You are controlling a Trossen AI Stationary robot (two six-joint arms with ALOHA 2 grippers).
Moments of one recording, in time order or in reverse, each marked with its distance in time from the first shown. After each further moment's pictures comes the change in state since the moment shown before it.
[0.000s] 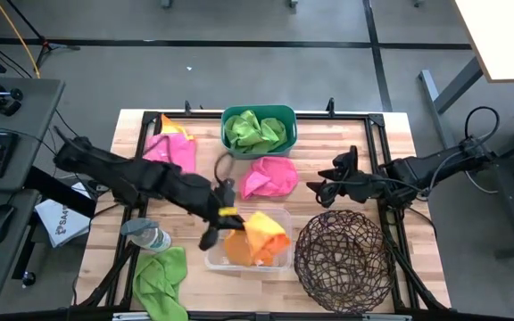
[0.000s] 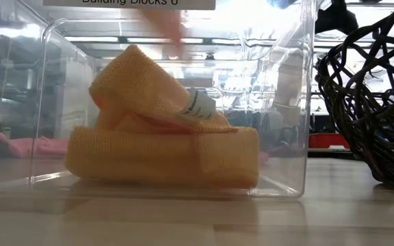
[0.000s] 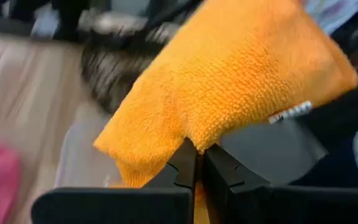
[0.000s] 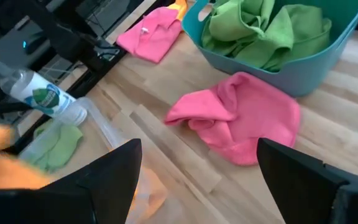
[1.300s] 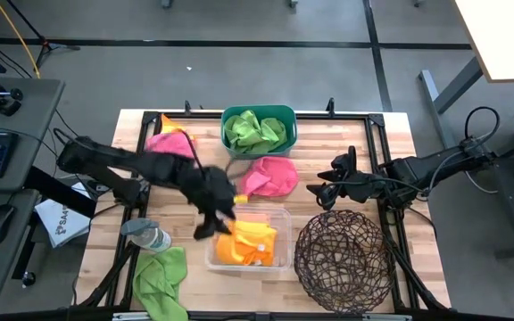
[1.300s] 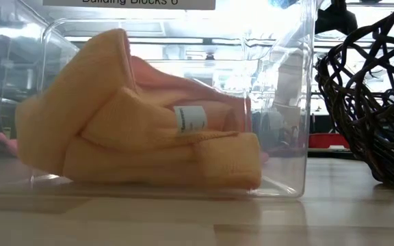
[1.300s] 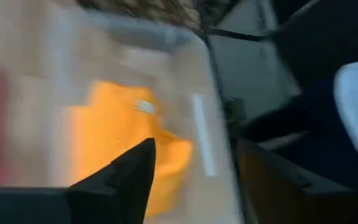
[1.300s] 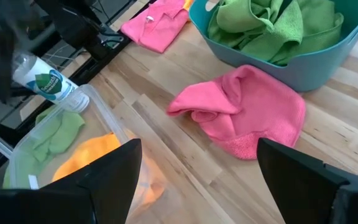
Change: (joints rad) left arm 0.129 0.026 0.011 -0.287 0.286 0.057; right arm -0.003 0.000 0.000 -0.003 -0.043 -0.032
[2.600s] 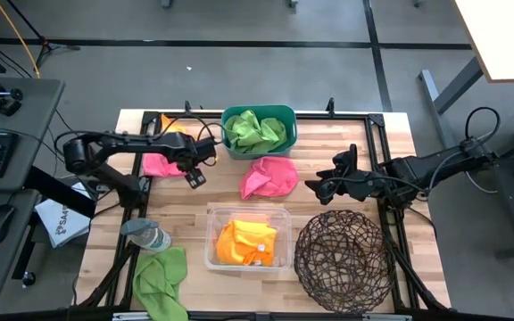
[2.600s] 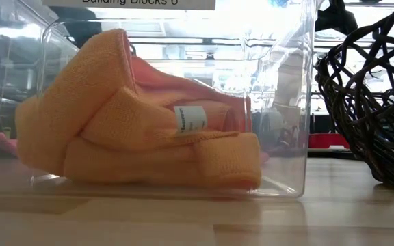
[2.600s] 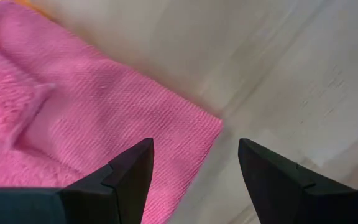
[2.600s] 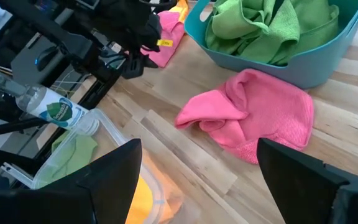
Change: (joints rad) left arm 0.616 0.041 -0.626 -0.092 -0.503 0.115; right arm -0.013 0.001 0.000 0.037 0.023 0.109
